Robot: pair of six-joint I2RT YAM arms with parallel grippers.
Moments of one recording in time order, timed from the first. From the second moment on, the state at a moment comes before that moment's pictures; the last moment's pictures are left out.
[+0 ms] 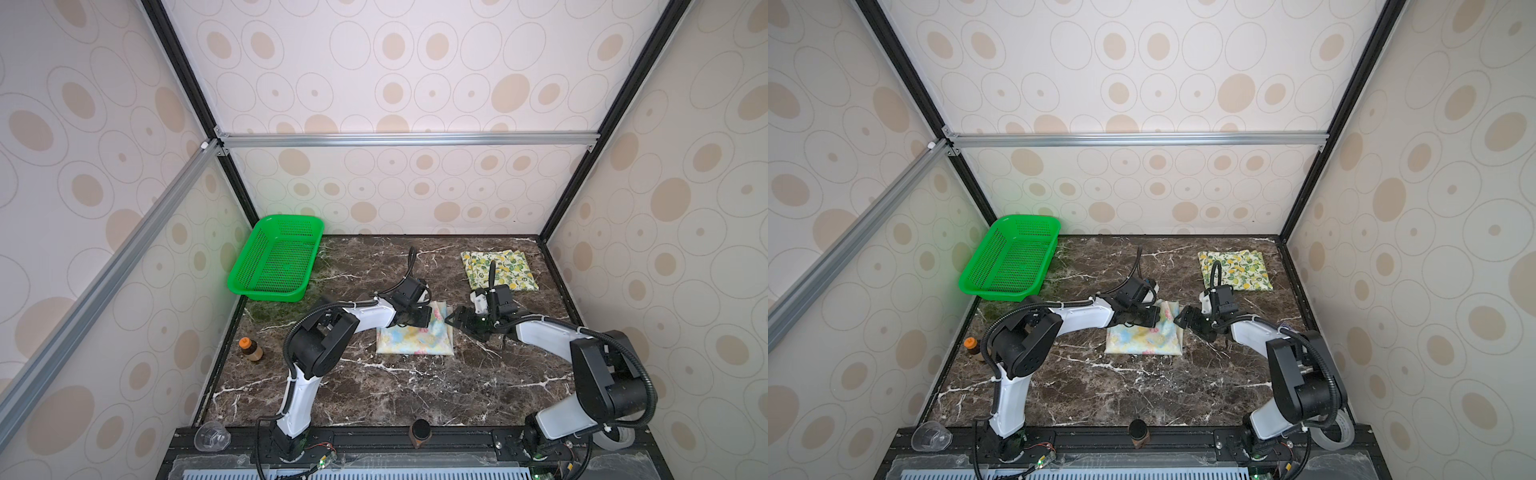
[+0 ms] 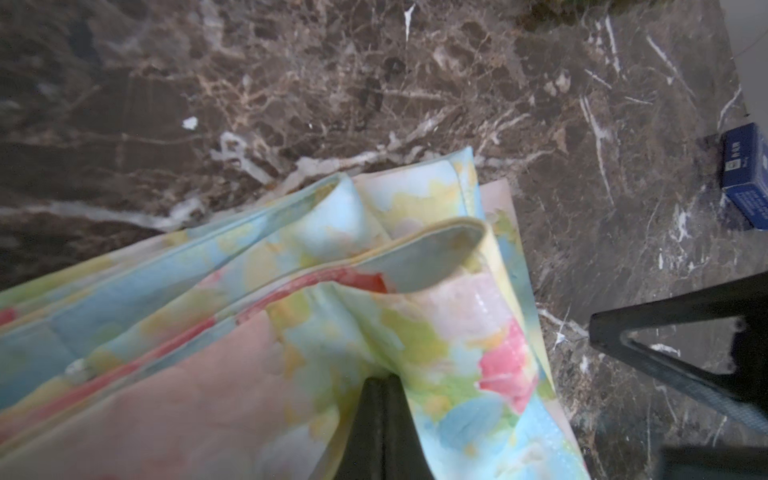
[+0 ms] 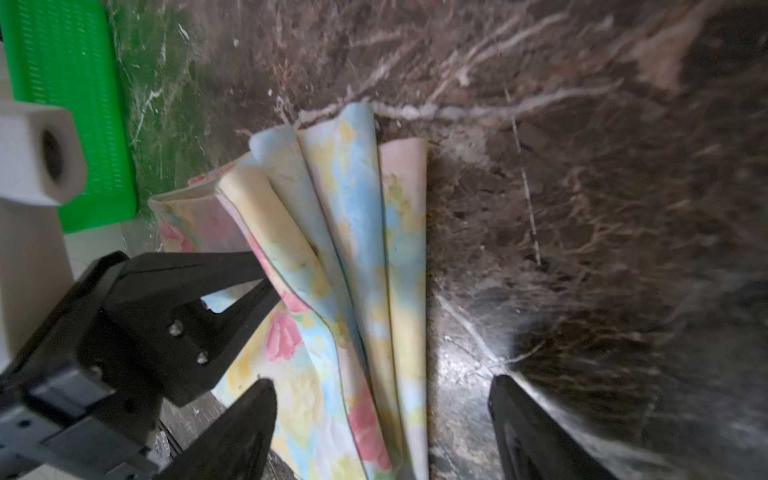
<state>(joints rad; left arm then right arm) -0.74 2.06 1.31 -0.15 0.20 -0.47 0.24 1.56 0.72 -0.17 -0.47 0.63</state>
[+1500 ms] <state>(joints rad) -0.74 2.11 1.35 -0.10 0.22 -0.50 0.26 1.73 0.73 0.12 -0.52 0.61</state>
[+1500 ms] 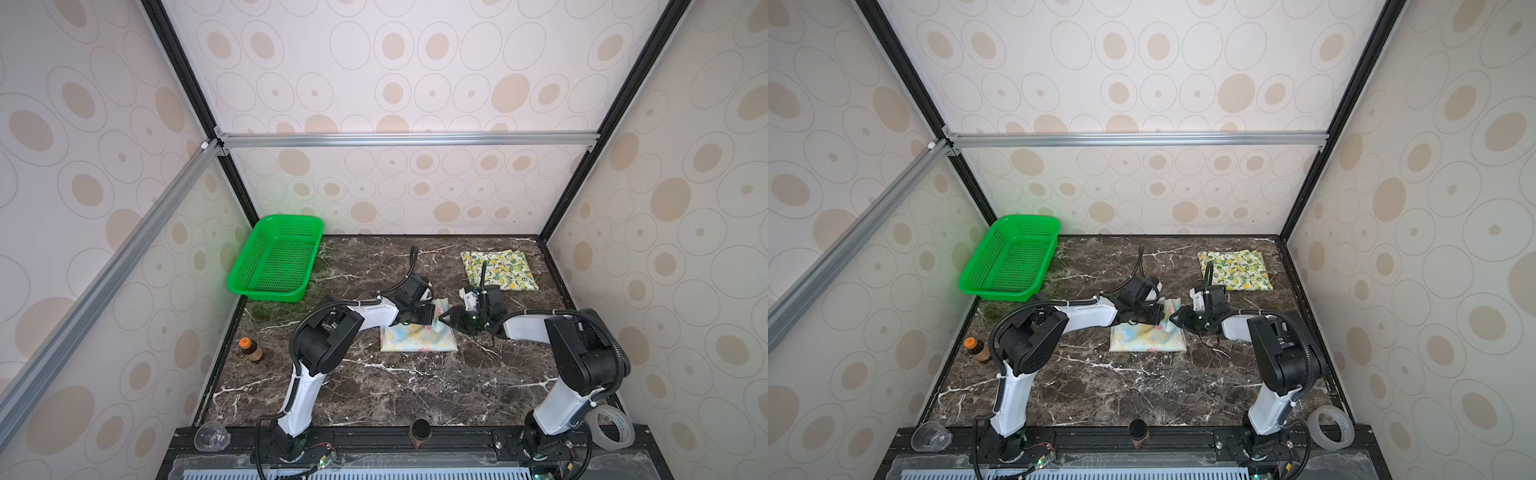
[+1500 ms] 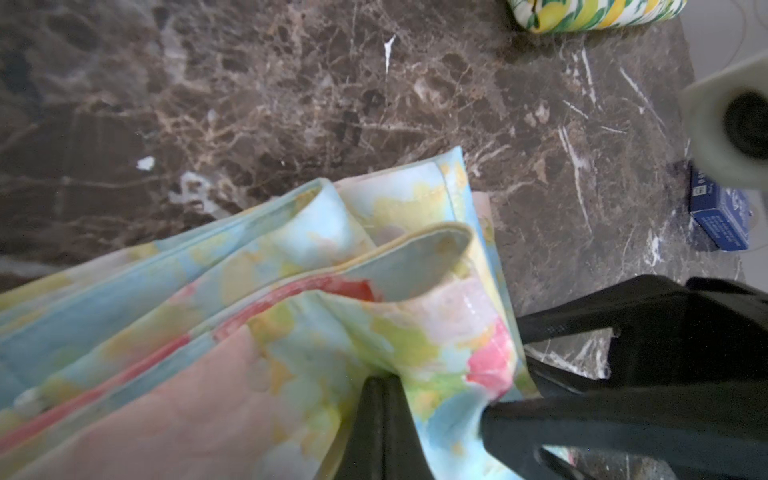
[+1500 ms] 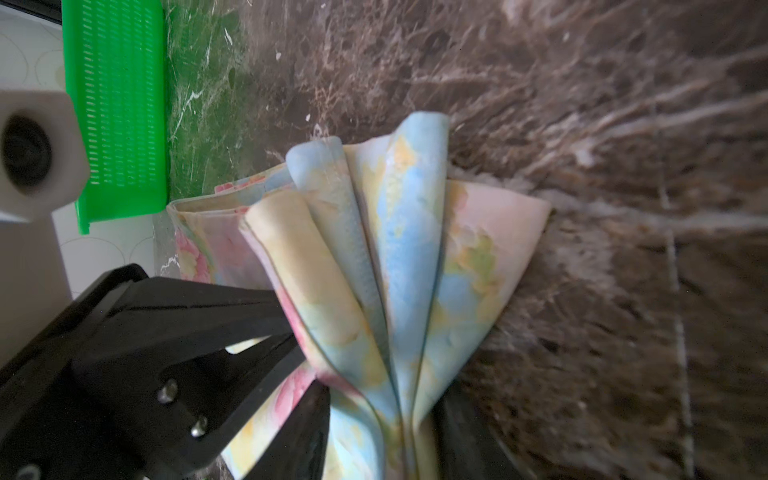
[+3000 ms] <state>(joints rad) -0.56 1.86 1.22 -0.05 0.21 -0.53 0.01 1.94 1.62 -0.67 -0.36 0.02</state>
